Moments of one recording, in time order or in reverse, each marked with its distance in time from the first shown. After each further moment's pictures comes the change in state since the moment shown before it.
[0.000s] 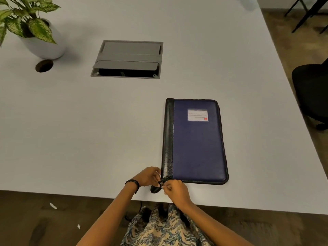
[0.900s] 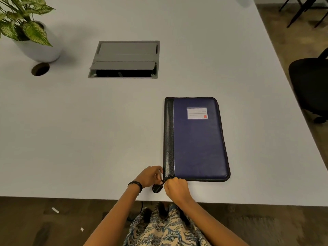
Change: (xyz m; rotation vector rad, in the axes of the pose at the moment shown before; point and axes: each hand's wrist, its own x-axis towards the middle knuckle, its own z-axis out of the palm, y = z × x) left_hand 0.004 -0.008 0.006 0.147 0.121 0.074; right_hand -0.002 -0.024 -0.005 -0.636 0.163 -0.084
